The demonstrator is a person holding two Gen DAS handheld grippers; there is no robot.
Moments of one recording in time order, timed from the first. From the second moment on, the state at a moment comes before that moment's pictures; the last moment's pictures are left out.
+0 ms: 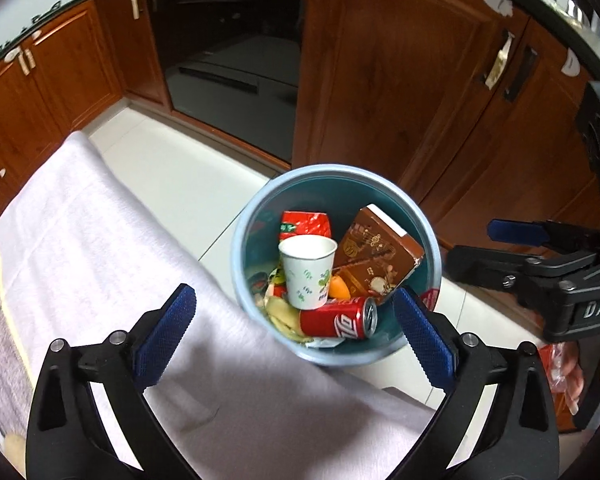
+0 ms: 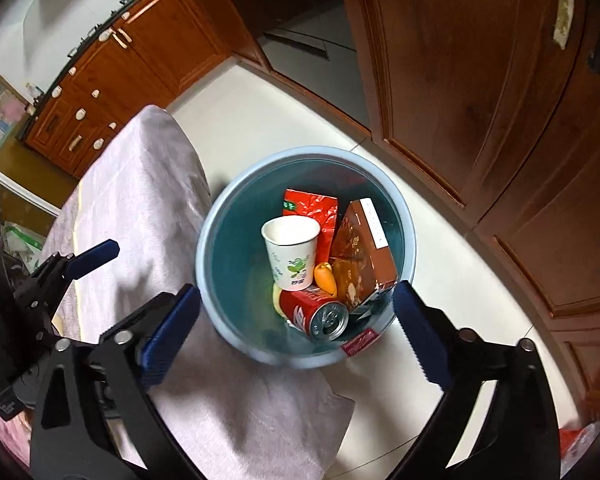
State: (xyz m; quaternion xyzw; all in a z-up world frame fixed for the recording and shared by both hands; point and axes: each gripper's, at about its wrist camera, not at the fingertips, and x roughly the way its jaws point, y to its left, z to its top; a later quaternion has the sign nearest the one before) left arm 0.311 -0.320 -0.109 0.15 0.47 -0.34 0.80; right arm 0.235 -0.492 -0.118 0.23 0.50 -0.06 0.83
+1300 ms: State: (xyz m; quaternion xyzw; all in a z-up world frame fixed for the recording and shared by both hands) left arm 0.146 -0.080 -0.051 0.05 0.39 -0.21 0.89; right arm 0.084 -0.302 -0.063 0.08 0.45 -0.07 0.89
